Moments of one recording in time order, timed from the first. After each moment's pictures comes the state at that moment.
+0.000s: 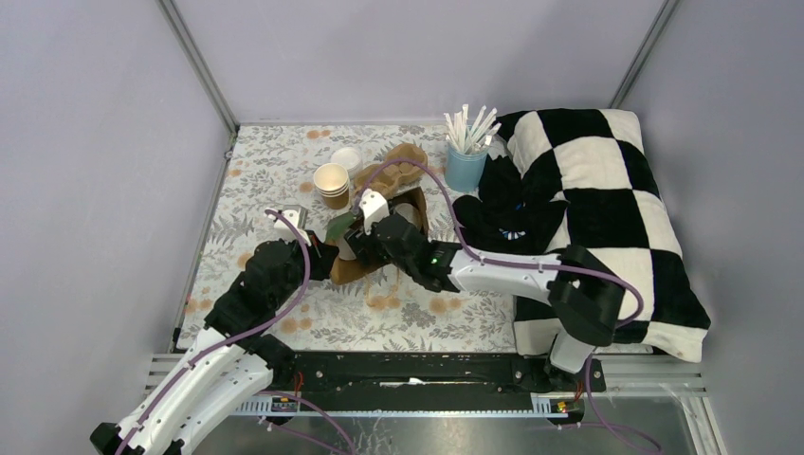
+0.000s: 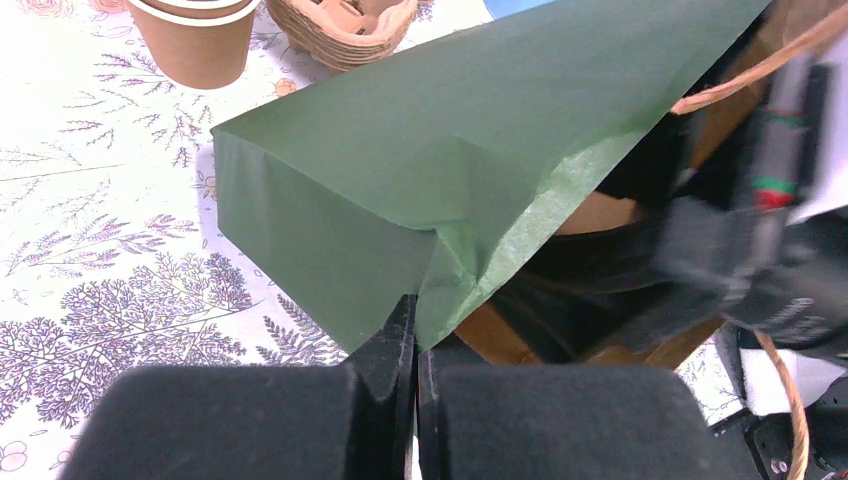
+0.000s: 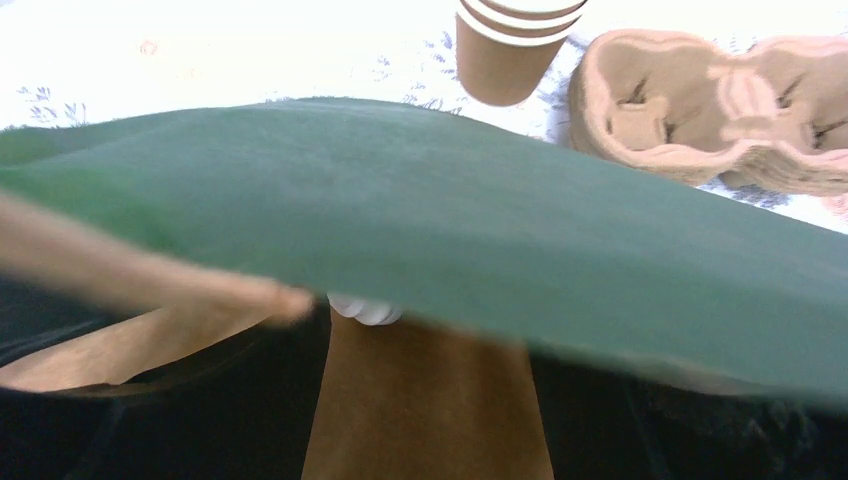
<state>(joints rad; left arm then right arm) -0.57 0.54 0.58 -0.40 -0.11 -0.45 1.10 1.67 1.13 0.15 0.32 0.10</state>
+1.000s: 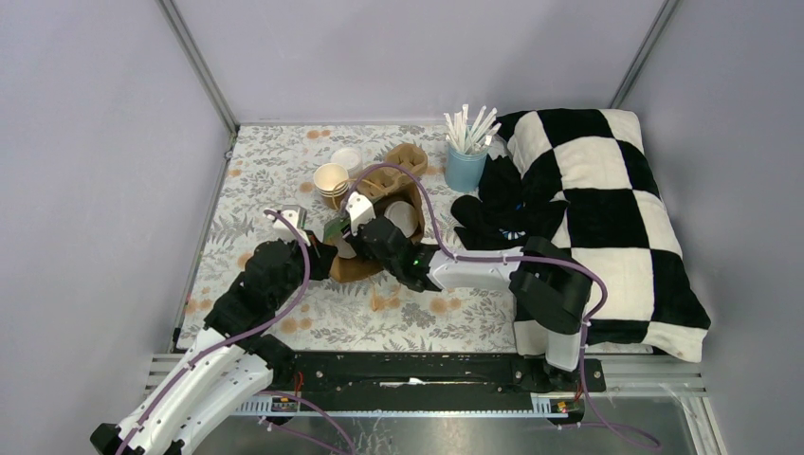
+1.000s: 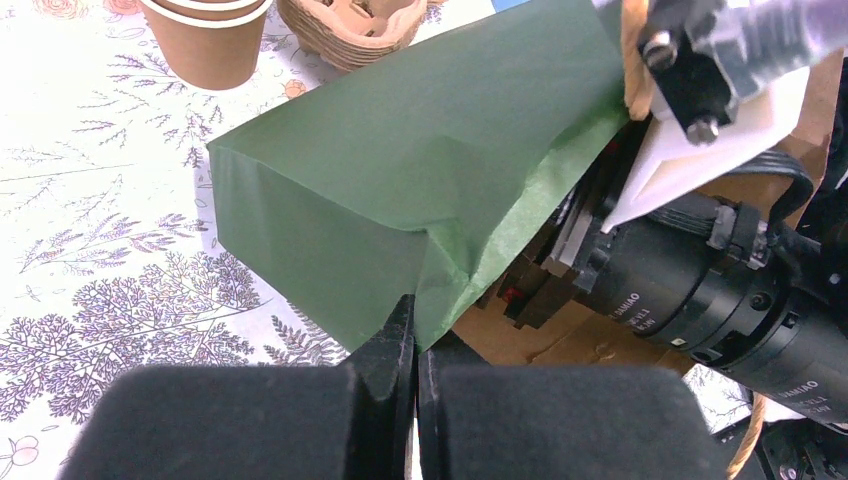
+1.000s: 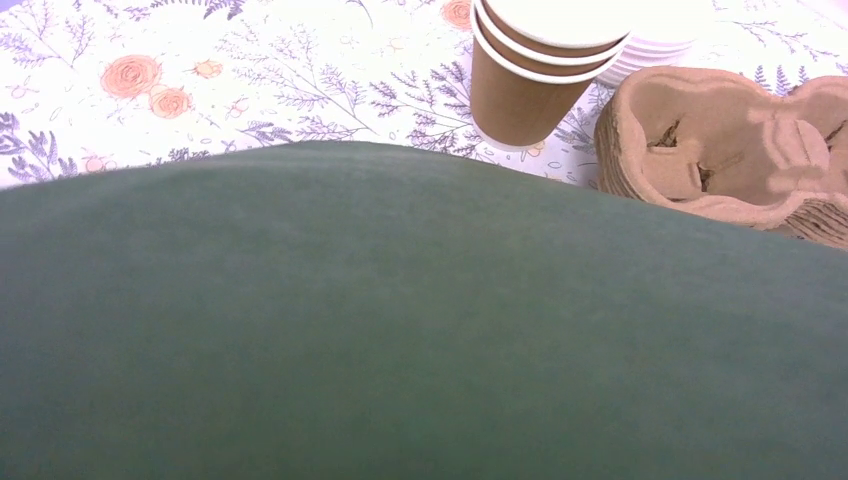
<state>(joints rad) -0.57 0.54 0.58 -0.41 -0.12 -0.44 1.10 1.88 1.20 0.33 0.33 0.05</state>
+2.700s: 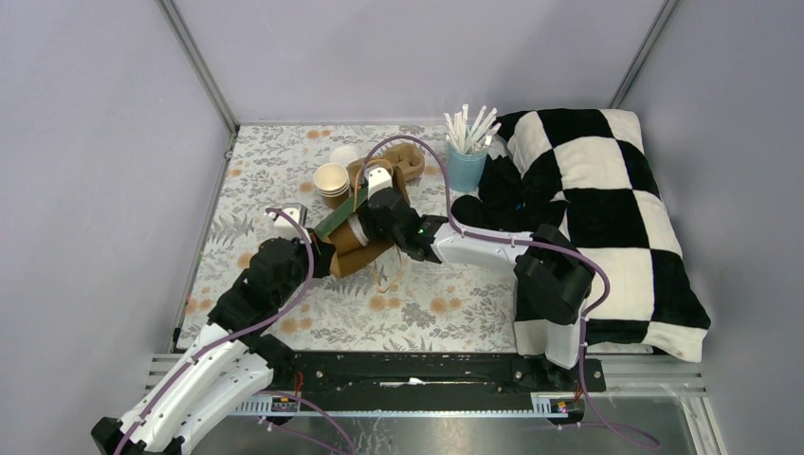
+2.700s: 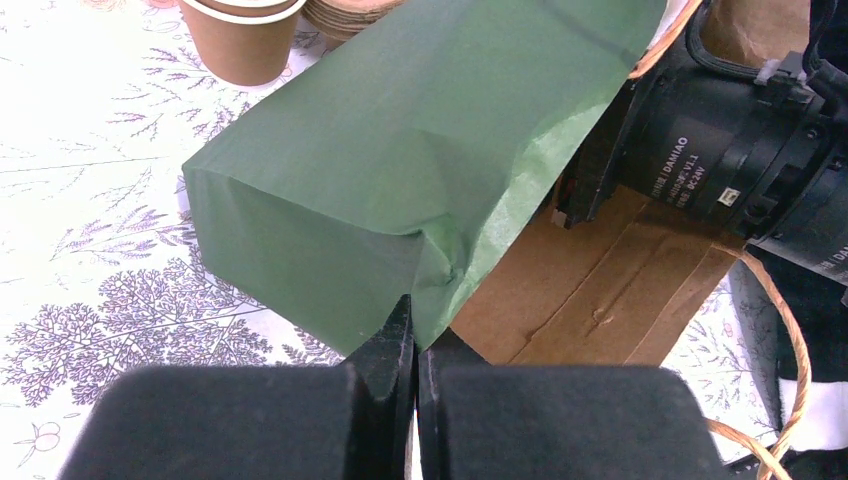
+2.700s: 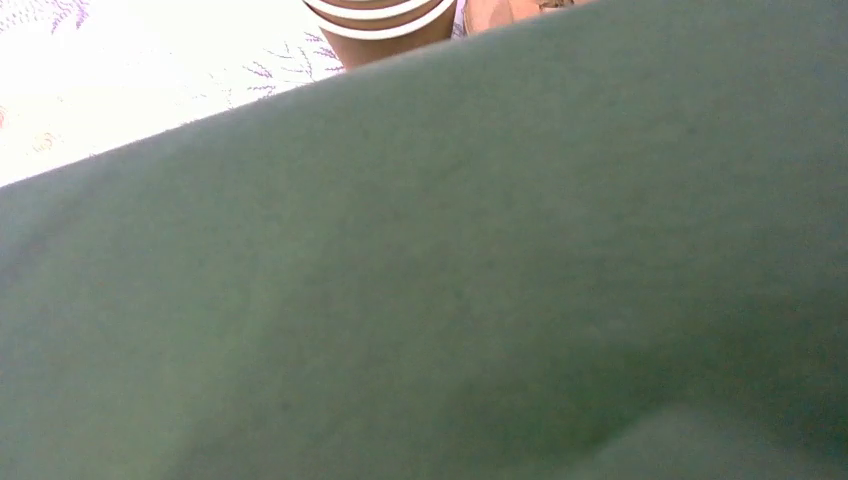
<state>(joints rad) -0.57 0.57 0.58 -0.40 -0.17 -0.45 0.96 1.90 1.33 0.03 0.31 0.25</state>
